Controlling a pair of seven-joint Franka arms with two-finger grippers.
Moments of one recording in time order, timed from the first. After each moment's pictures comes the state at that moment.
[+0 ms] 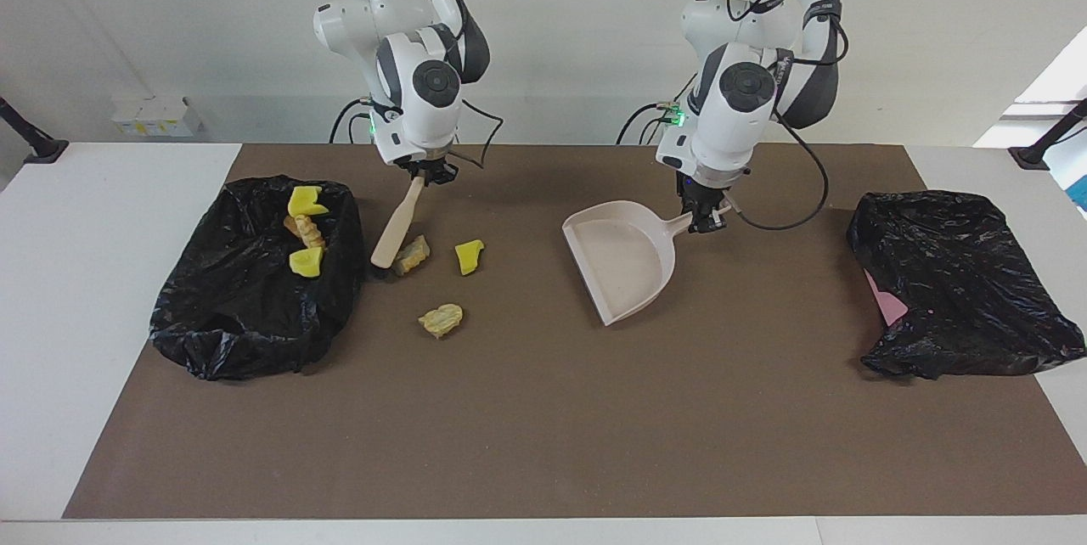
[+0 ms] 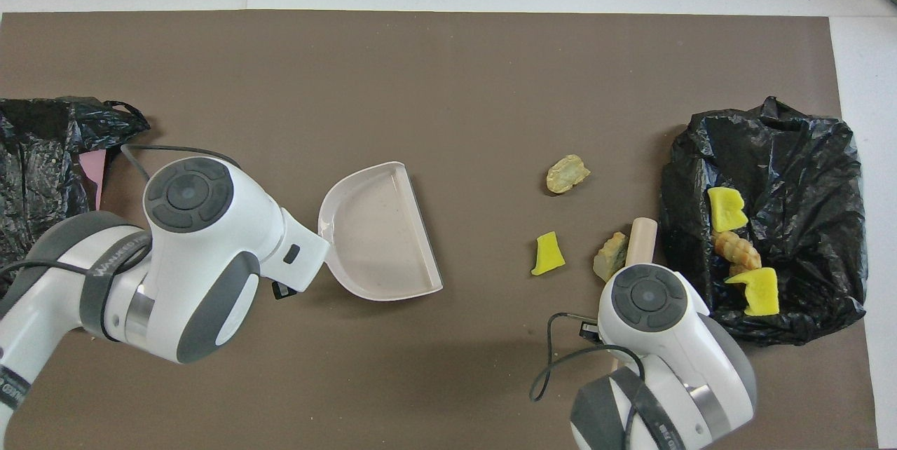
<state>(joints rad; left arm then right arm) -0.43 -0.02 -0.03 -2.12 0.02 1.98 0.91 0.28 -0.18 0.12 -2.48 -0.11 1.94 0.77</state>
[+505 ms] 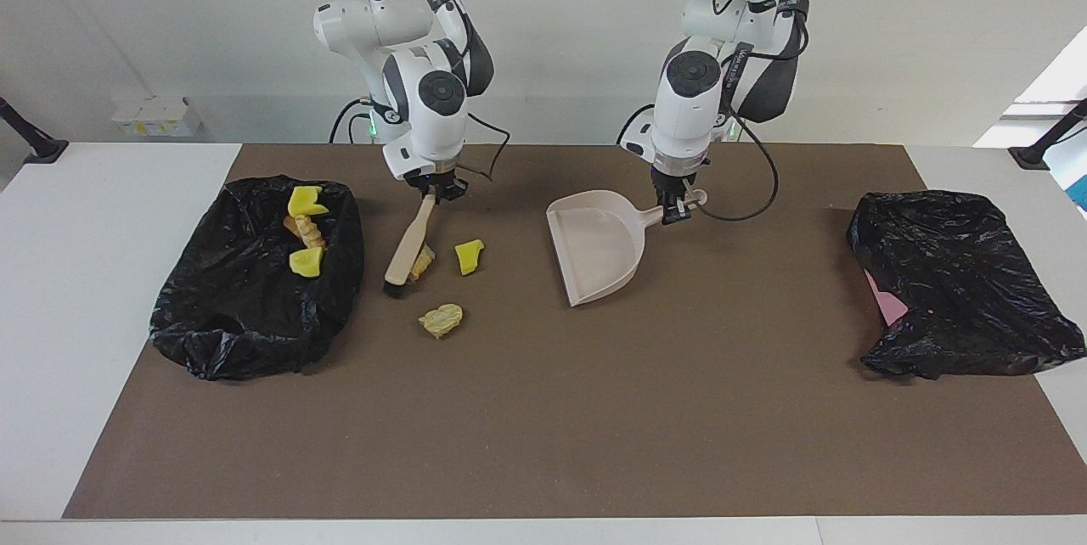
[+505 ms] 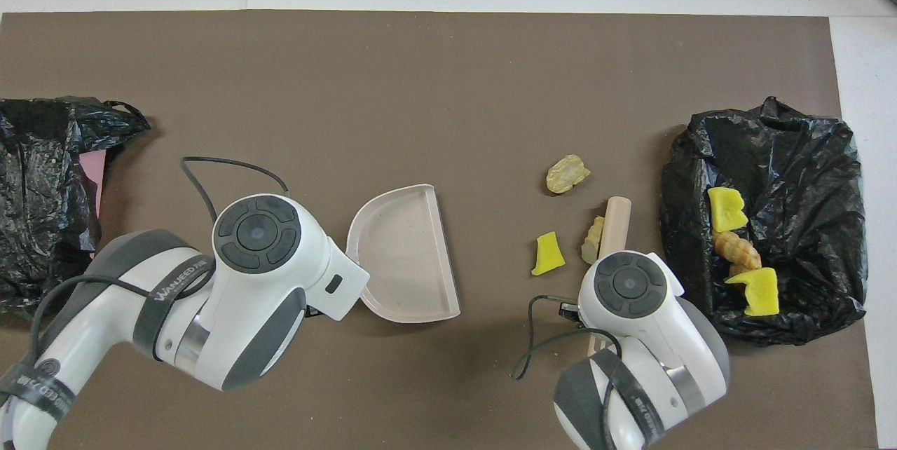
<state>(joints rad) -0.50 -0.02 -0.04 -2.15 0.06 2.02 0.88 0.29 -0.07 0.14 -2.40 -0.11 2.05 0.75</state>
